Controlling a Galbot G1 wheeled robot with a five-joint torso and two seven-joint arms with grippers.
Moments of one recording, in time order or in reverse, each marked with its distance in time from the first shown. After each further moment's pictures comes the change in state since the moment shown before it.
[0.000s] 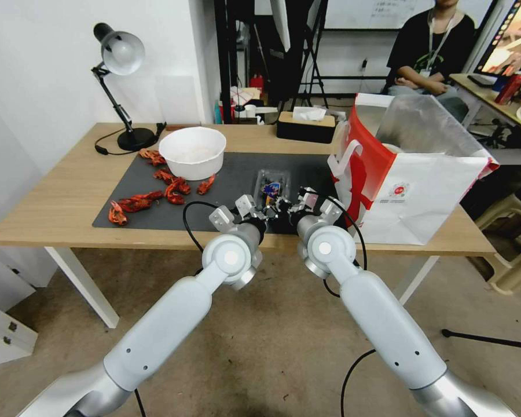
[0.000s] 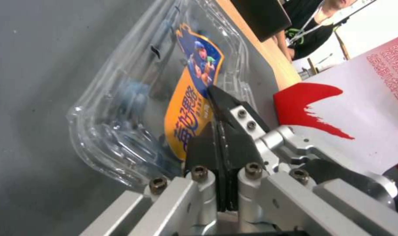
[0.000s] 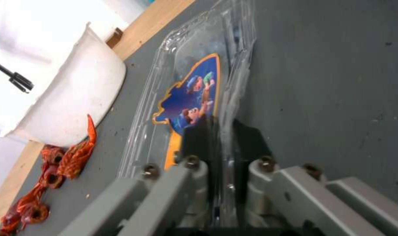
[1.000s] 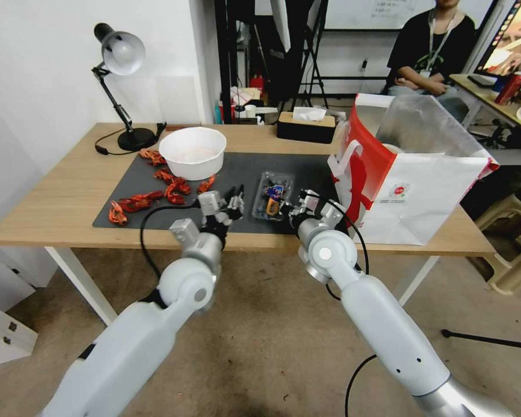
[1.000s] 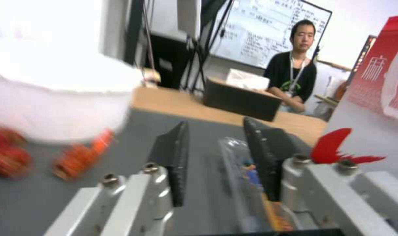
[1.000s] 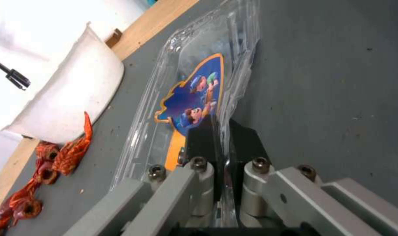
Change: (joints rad) left arm 0.292 0.194 -0.208 -0.203 0.767 -0.054 0.283; right arm -0.025 -0.007 0.001 0.024 -0.044 0.002 -0.005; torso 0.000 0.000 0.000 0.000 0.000
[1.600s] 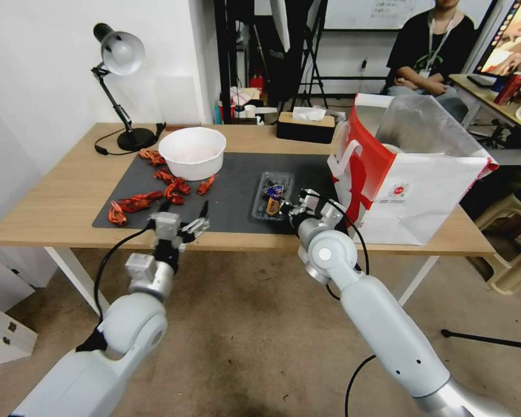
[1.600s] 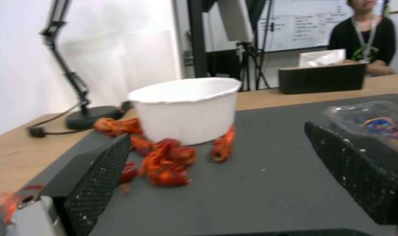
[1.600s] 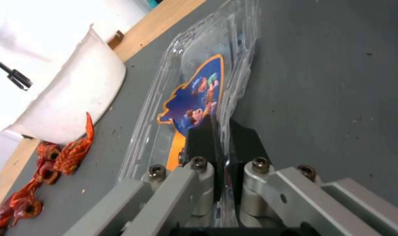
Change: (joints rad) left arm 0.333 0.069 -0.261 -0.102 0.309 -0.025 0.011; right arm -0.007 0.004 0.004 0.007 -0.022 0.000 -0.004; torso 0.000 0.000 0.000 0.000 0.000
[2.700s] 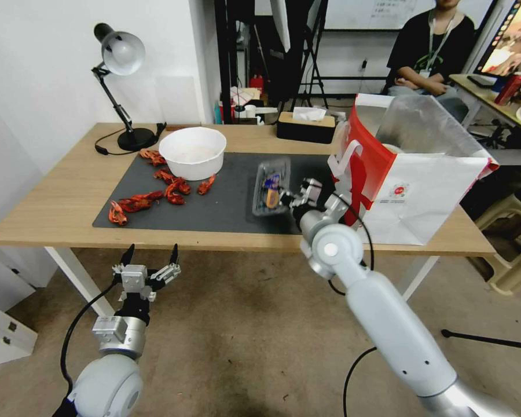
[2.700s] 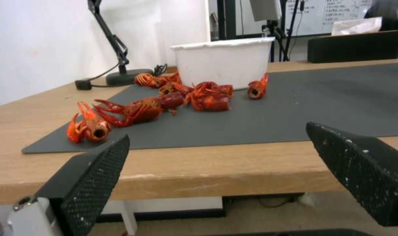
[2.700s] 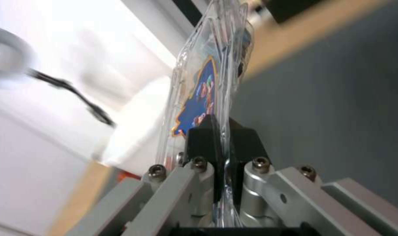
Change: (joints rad) left arm 0.247 -0.044 -0.099 0.039 0.052 -0.184 0.009; right arm 0.046 -0.056 0.065 0.203 0.086 -0.017 -0.014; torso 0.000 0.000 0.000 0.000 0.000
